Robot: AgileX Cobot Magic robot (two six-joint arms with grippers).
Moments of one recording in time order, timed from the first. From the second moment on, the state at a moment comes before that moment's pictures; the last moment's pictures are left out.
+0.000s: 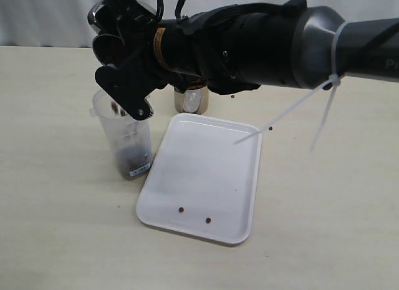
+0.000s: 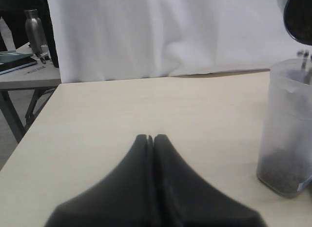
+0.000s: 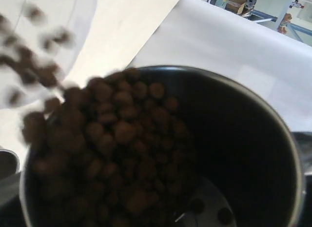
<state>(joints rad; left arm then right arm) -0.05 0.00 0.01 -0.04 0.25 0.11 0.92 1.89 -1.39 -1.69 0.12 -0.24</state>
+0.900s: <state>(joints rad) -0.05 0.00 0.01 -0.04 0.25 0.11 0.92 1.89 -1.39 -1.74 0.11 -0.24</state>
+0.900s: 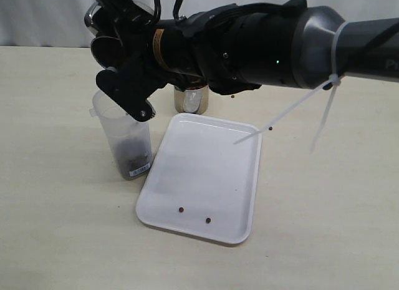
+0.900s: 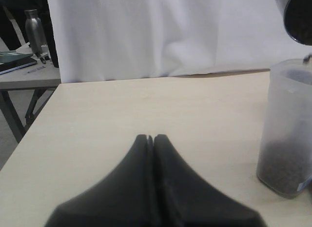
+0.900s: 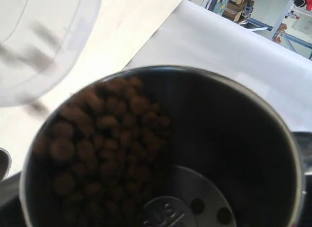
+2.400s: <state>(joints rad) -0.05 0.00 0.01 -0.04 0.25 0.11 0.96 1.89 -1.39 -1.74 0.16 -0.30</state>
